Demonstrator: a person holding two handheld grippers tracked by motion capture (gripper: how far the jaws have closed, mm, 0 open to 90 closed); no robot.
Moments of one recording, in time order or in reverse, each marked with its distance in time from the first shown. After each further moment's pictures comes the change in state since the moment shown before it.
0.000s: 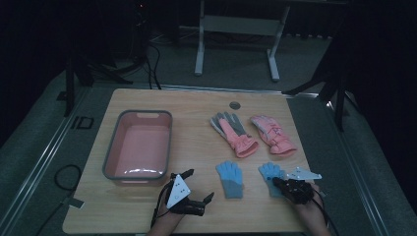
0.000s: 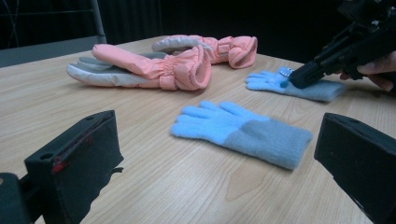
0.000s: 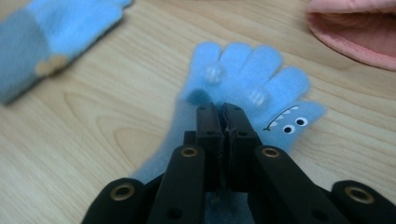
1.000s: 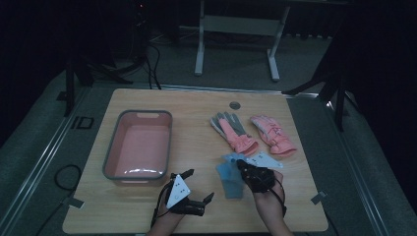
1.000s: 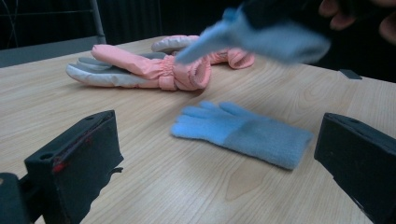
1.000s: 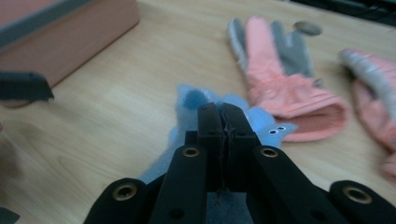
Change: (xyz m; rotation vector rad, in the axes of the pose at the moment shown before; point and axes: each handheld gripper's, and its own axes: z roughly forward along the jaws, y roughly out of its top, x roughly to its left) left arm 0.000 0.000 0.000 0.000 -0.003 0.002; right arm 0.123 0.107 0.001 -0.140 -0.079 0.012
